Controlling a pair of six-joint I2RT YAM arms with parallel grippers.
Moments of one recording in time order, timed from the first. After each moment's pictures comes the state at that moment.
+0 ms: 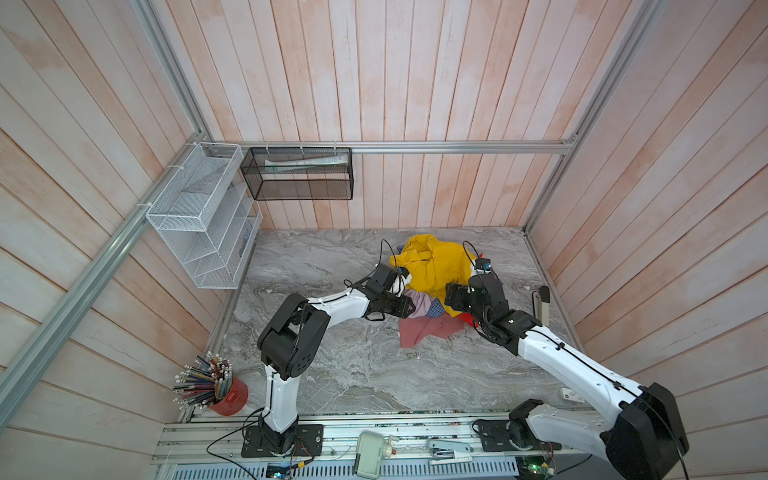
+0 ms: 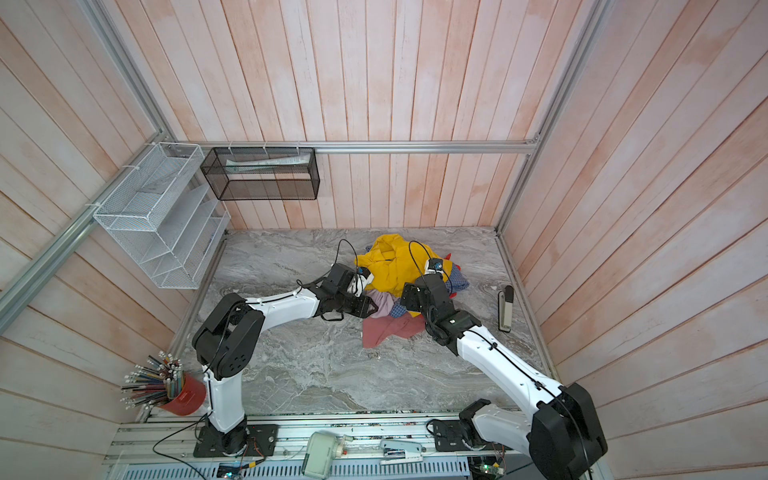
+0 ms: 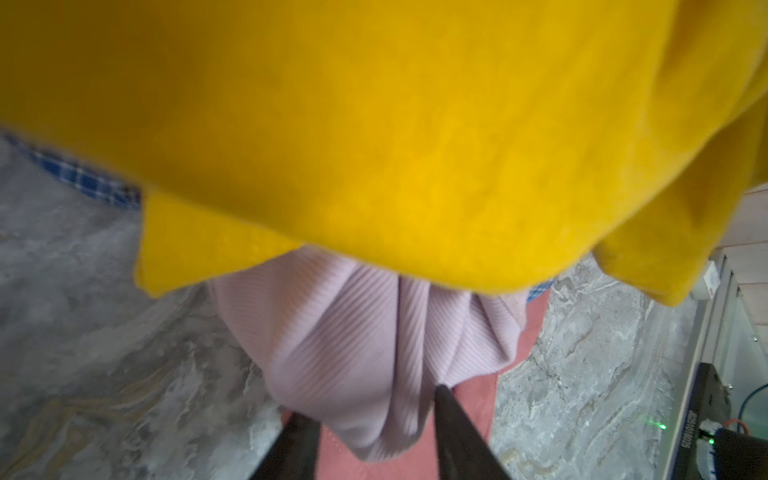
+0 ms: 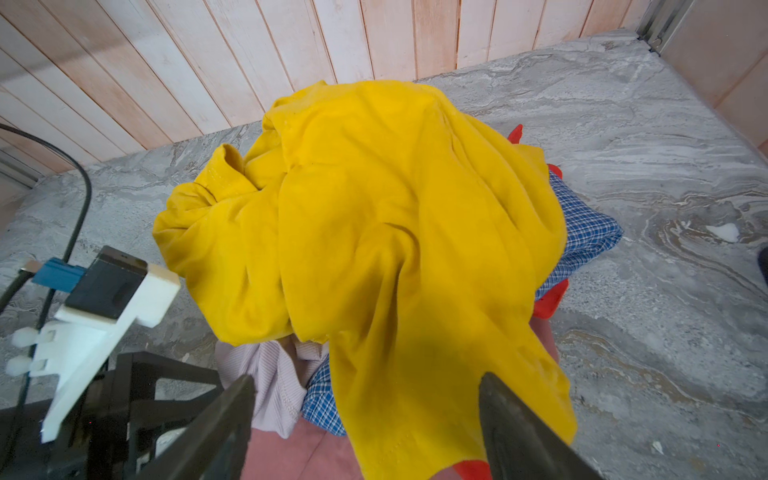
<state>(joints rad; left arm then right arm) -0.65 1.97 1.27 -0.17 0.38 -0.25 0.54 1.16 0.78 -0.20 0.33 0.50</state>
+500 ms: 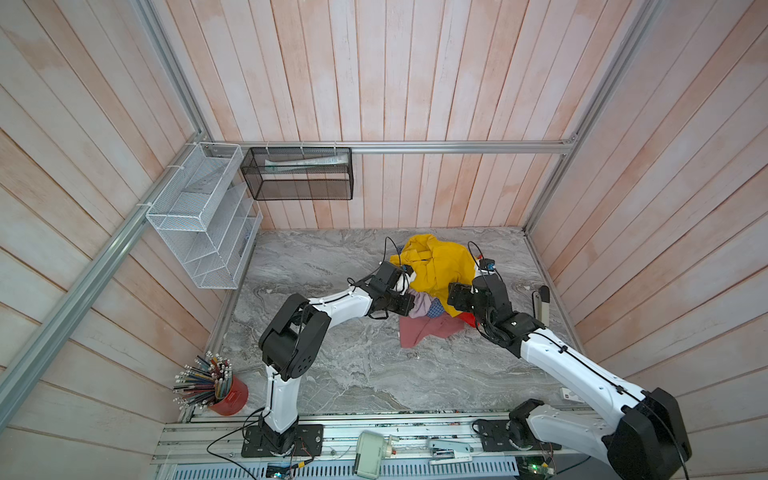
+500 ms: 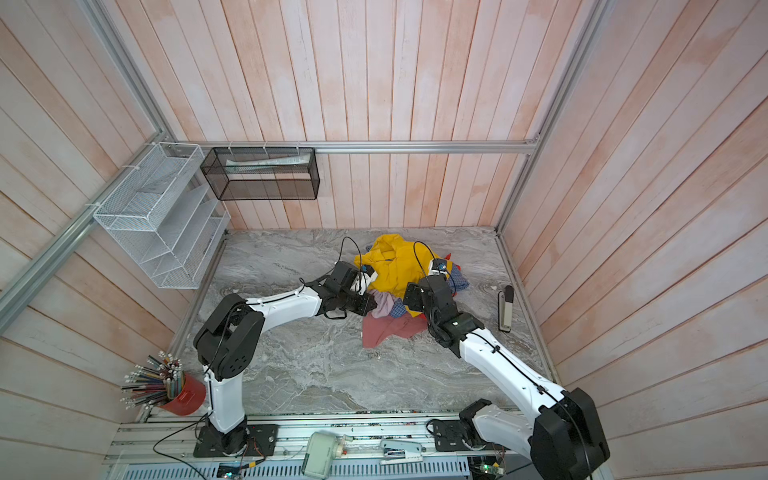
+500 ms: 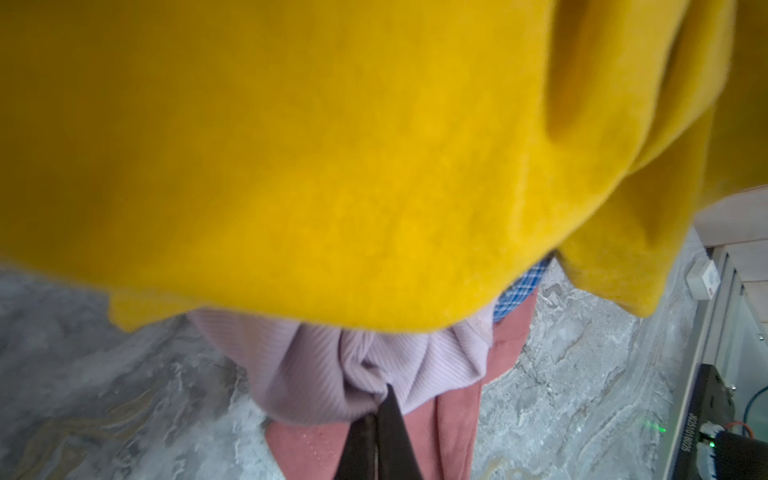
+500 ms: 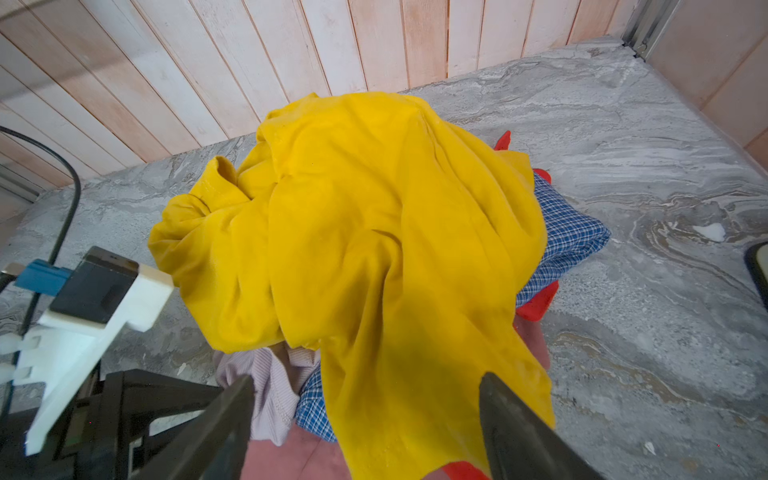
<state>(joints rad) -0.67 1.97 1.31 -0.20 0.35 -0.25 0.52 1.14 0.76 -0.18 0.32 0.50</state>
